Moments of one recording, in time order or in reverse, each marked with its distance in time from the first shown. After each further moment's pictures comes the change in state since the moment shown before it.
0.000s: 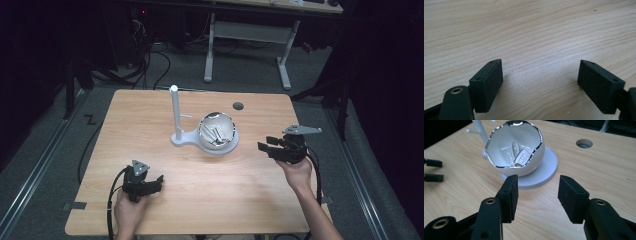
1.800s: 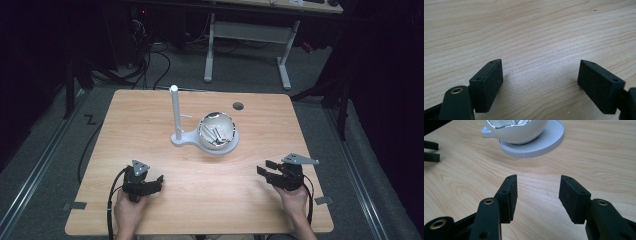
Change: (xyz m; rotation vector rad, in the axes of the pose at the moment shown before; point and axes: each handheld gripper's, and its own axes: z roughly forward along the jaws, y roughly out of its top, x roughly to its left) left arm 0.000 0.000 0.000 0.000 0.001 0.001; right arm 0.014 -0.084 0.010 -0.008 -0.010 0.058
